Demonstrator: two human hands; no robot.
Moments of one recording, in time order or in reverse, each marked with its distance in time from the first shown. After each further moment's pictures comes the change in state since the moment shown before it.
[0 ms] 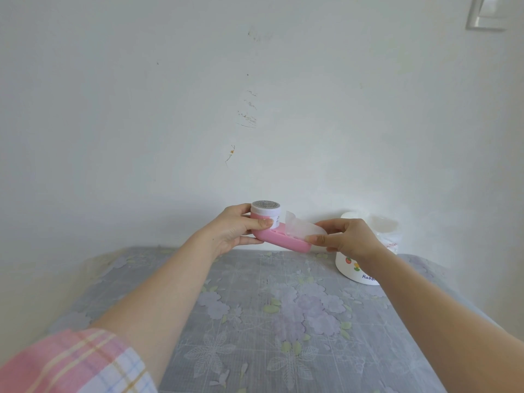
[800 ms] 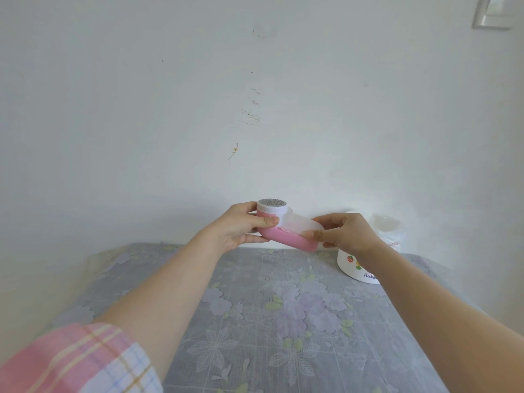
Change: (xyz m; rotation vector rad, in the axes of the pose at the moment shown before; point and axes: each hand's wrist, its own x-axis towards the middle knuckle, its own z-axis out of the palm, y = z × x) left_hand -0.004 0.000 0.004 -0.026 -0.023 -0.006; right_hand 0.004 -0.006 0.007 -0.020 -0.008 -0.003
